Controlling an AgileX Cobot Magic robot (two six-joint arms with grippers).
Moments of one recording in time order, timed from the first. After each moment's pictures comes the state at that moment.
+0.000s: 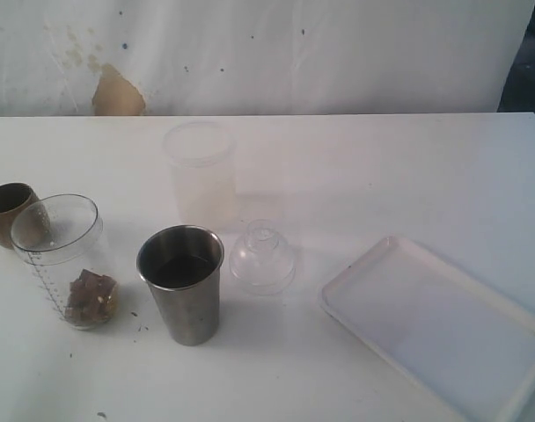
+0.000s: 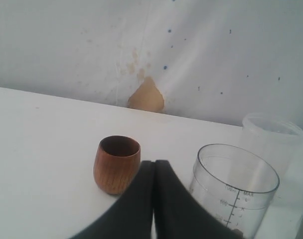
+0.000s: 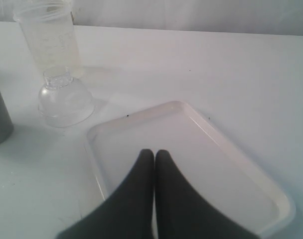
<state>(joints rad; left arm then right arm) -0.04 0.05 0.00 -0.12 0.10 -0.08 0.20 0.00 -0.01 0.05 0.34 0.04</state>
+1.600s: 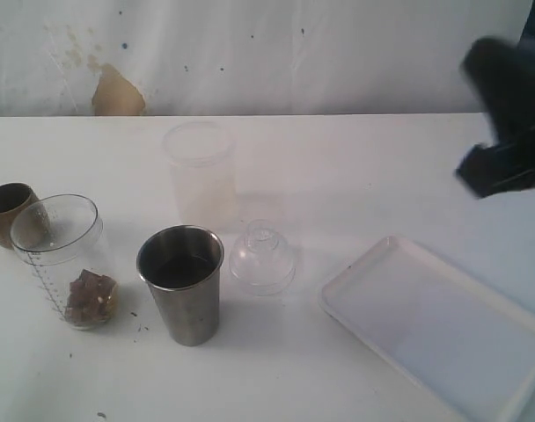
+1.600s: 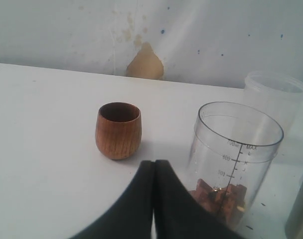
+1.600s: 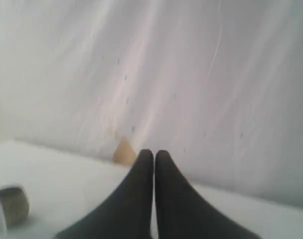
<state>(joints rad) -0.06 0.03 0.00 -0.09 0.23 -0.05 0.20 0.93 -0.39 -0.38 -0.66 0.40</state>
